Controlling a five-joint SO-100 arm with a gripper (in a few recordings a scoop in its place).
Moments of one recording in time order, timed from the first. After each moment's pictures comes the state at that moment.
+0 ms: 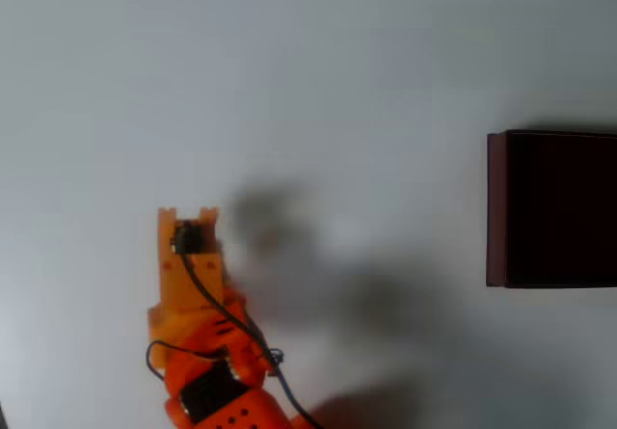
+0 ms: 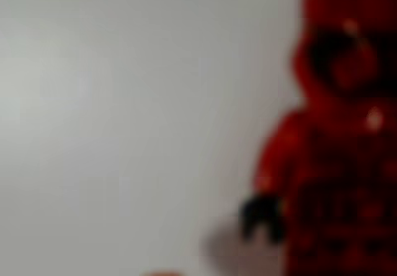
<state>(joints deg) -36.8 126.0 156.2 41.0 121.6</state>
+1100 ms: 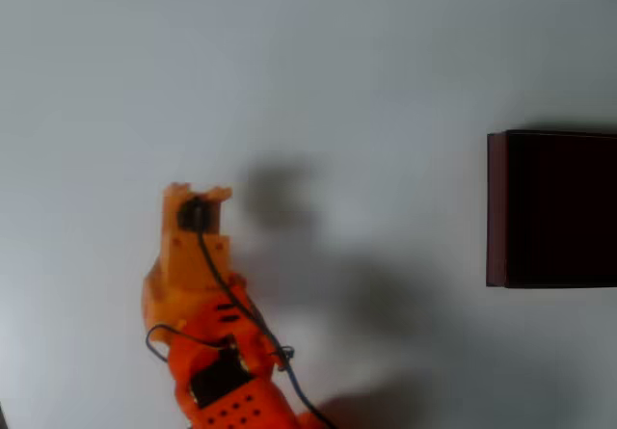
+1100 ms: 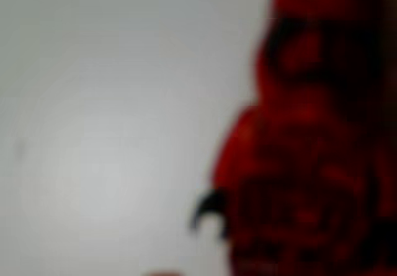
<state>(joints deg) -32.1 120.0 158.8 21.4 128.3</state>
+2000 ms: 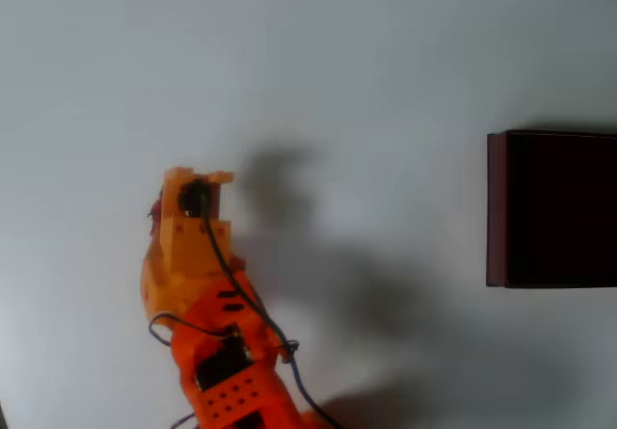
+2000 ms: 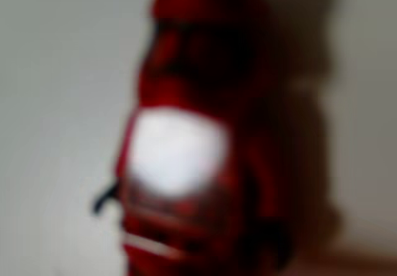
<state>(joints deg) -33.3 111.5 159.7 6.5 127.3</state>
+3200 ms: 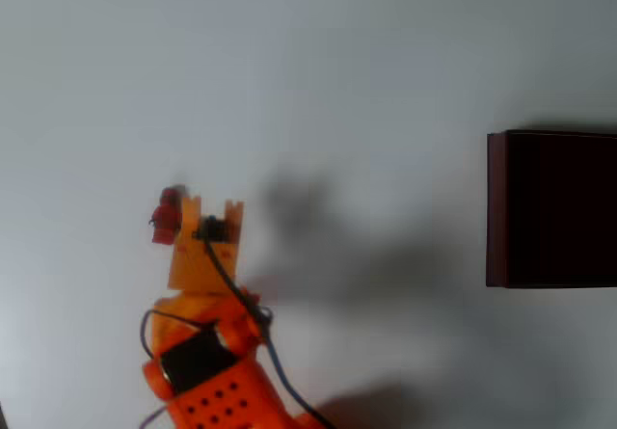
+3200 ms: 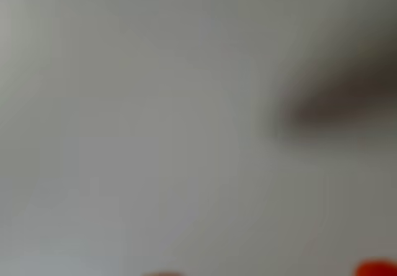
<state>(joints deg) -32.9 116.6 135.9 69.3 124.6</state>
